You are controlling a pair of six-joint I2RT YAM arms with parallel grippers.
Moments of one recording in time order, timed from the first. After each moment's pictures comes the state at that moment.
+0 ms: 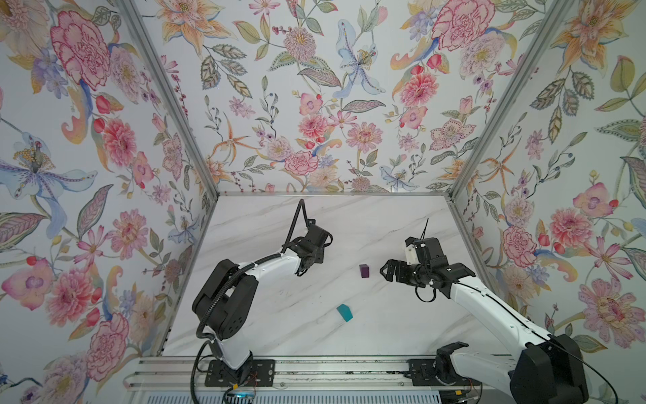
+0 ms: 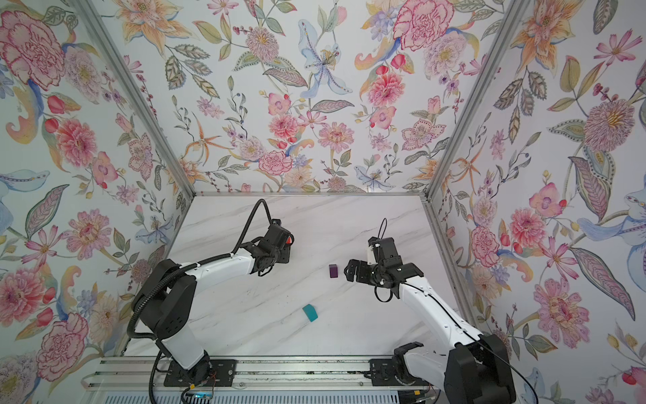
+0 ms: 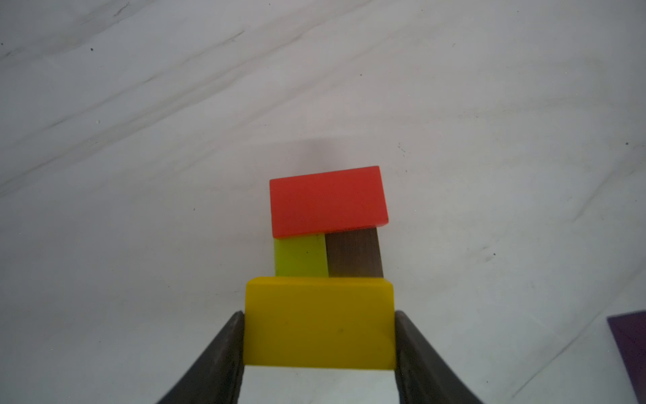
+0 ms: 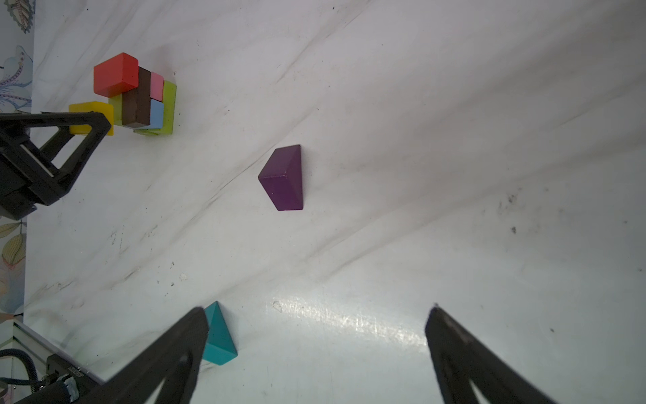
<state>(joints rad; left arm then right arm) -0.63 1.75 1.12 -0.31 -0.37 -0.42 0.33 1.16 0.76 -0.56 -0.23 0.43</state>
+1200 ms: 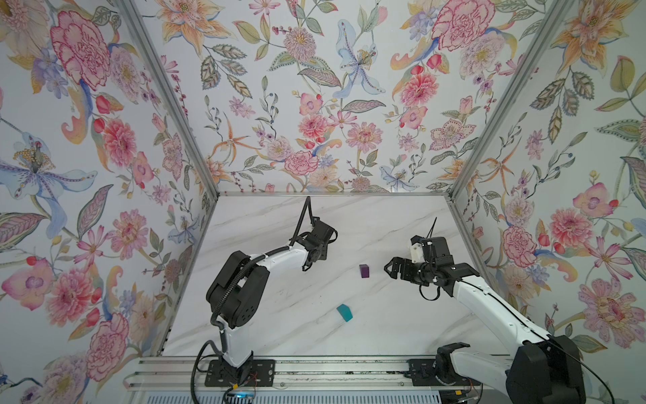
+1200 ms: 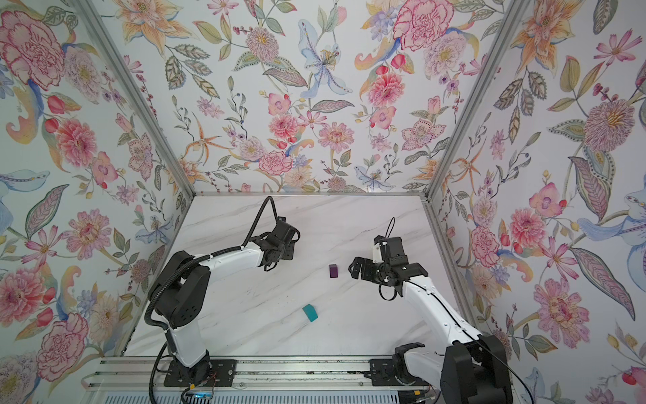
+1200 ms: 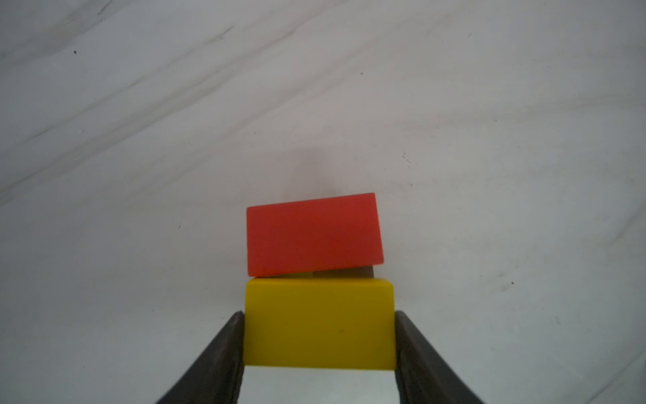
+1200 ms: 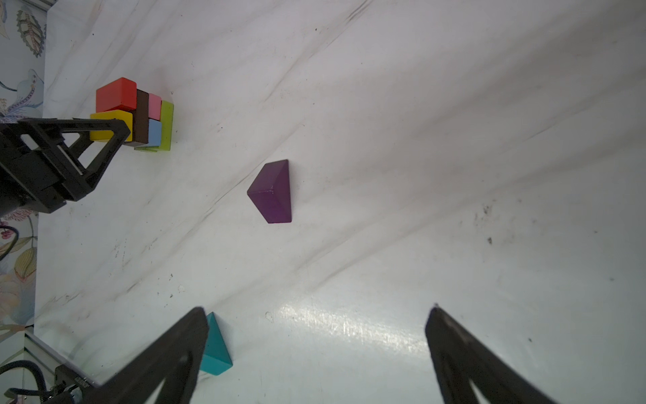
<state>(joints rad) -0.63 1.86 1.23 -0.37 -0.40 -0.42 0.25 1.17 0.75 -0.54 -0.28 0.40</state>
